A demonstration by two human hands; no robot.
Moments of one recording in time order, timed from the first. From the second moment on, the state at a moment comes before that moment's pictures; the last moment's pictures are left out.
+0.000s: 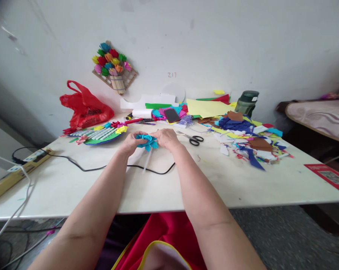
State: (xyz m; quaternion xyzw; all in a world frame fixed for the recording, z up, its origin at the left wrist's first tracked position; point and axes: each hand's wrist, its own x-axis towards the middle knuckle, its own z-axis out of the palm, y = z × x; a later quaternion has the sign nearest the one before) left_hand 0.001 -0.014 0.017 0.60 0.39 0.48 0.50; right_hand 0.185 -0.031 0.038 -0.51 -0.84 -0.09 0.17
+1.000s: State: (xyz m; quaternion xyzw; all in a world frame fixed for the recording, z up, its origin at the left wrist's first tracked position) left_hand 0.000 -0.011 0.012 0.61 0.39 0.53 0.44; right_hand 0.177 -0.039 0.044 -0.54 -0.82 -0.08 0.18
